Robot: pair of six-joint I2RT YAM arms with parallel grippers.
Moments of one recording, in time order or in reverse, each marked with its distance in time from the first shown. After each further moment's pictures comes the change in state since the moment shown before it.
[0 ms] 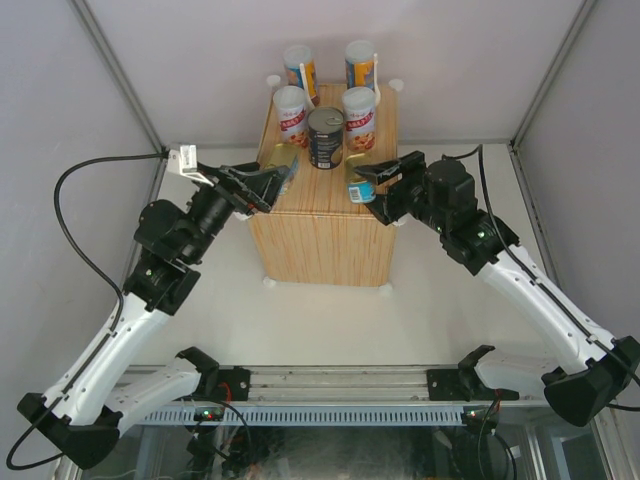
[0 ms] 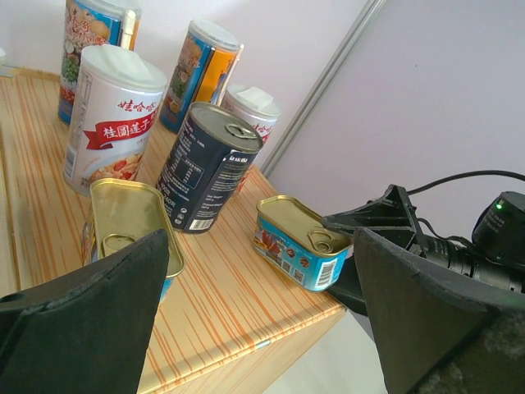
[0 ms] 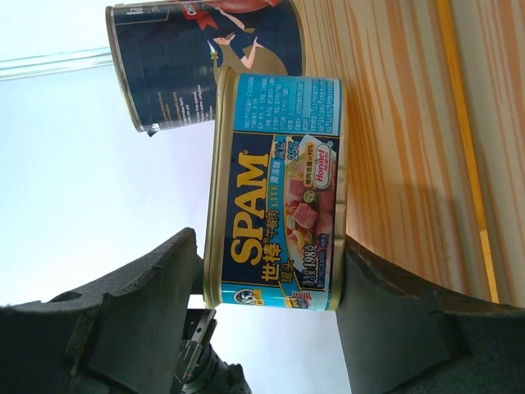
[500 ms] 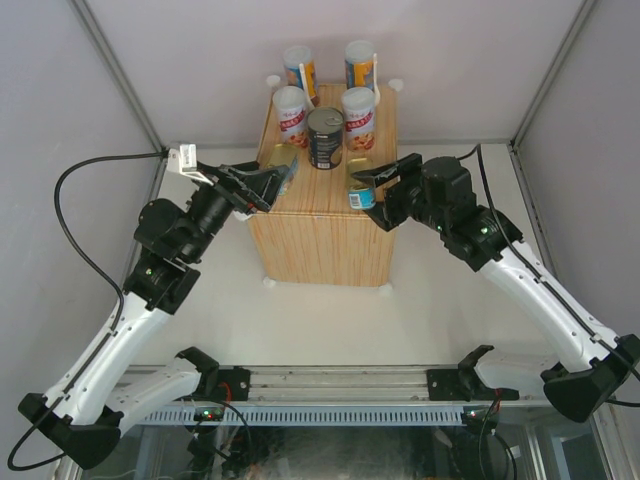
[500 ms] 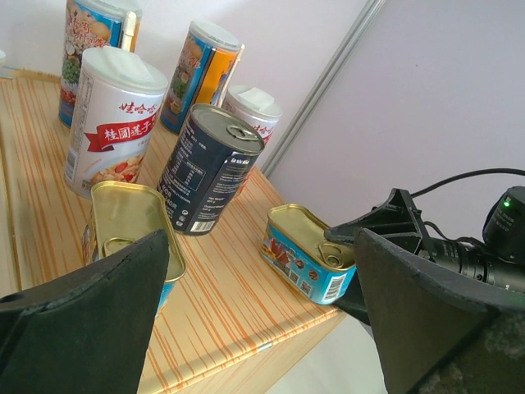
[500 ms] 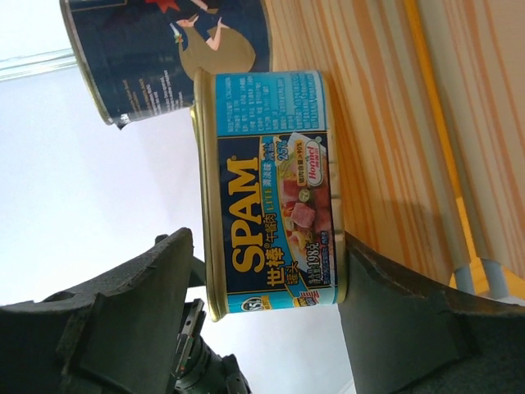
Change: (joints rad) left arm 0.014 0.004 0.001 0.002 0.016 0.000; right arm 0.035 0.016 0.083 -0.161 0.003 0.020
